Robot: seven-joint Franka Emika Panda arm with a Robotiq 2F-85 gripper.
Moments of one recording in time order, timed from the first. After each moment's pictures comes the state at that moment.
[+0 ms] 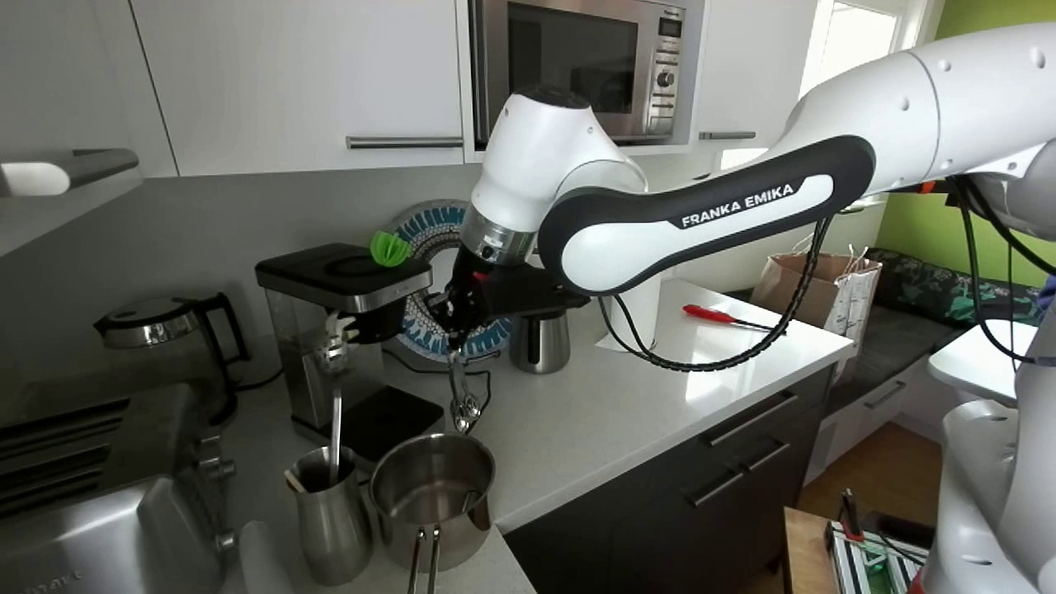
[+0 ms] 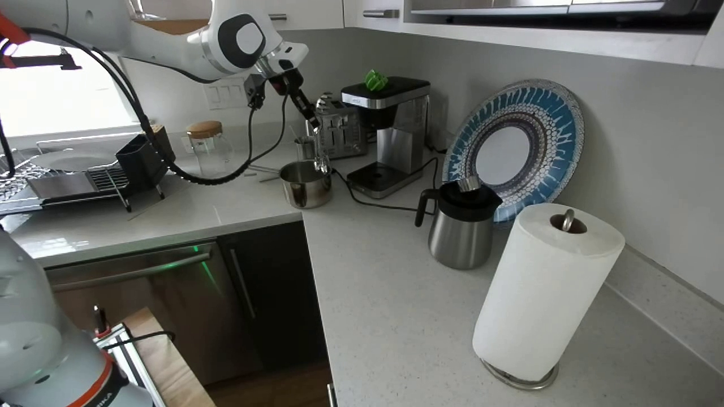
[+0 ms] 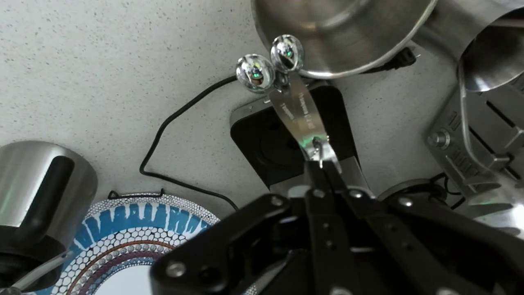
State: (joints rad) arm 0.03 -0.05 0.16 -1.89 -0.26 2.30 0.82
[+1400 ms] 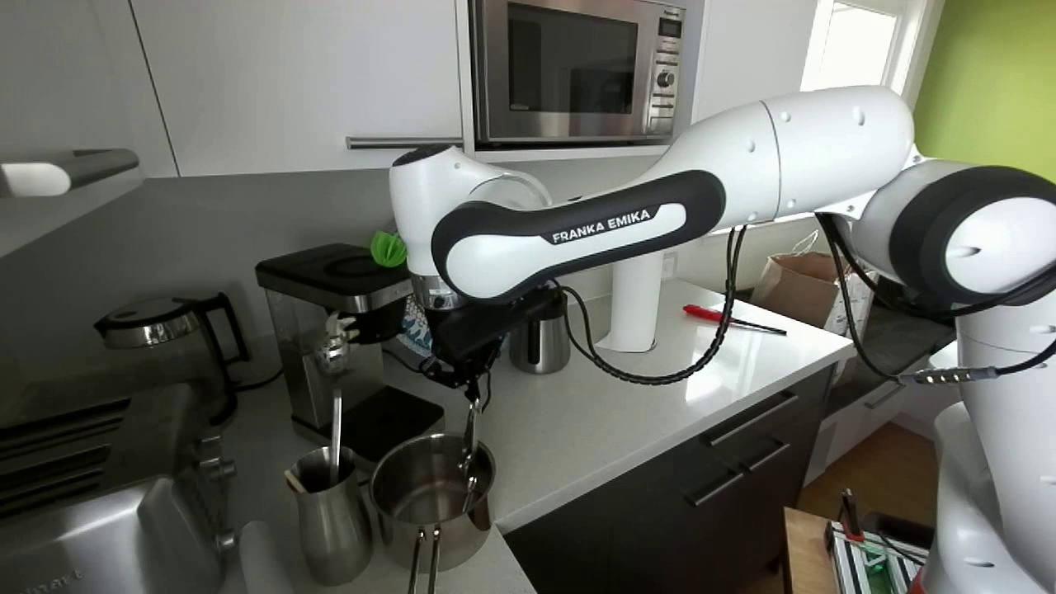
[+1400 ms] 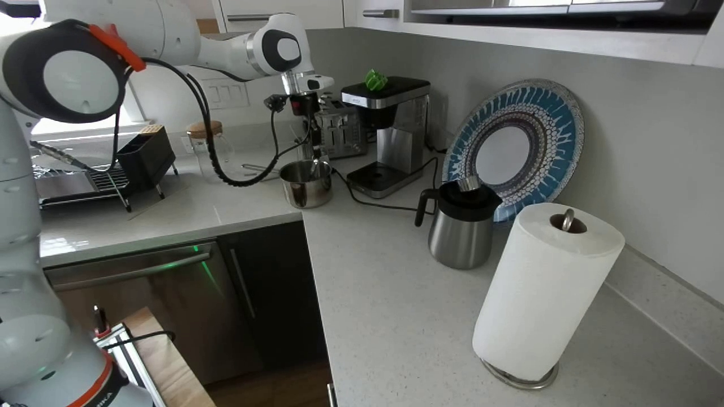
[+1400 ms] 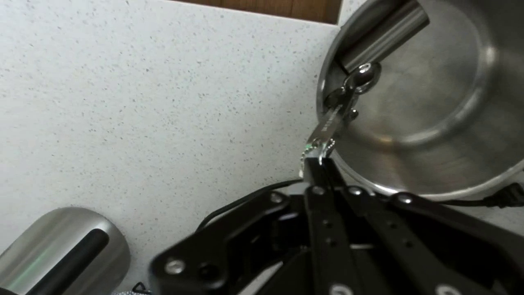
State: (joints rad) arm 0.11 0.30 0.09 -1.50 -0.23 1.76 0.70
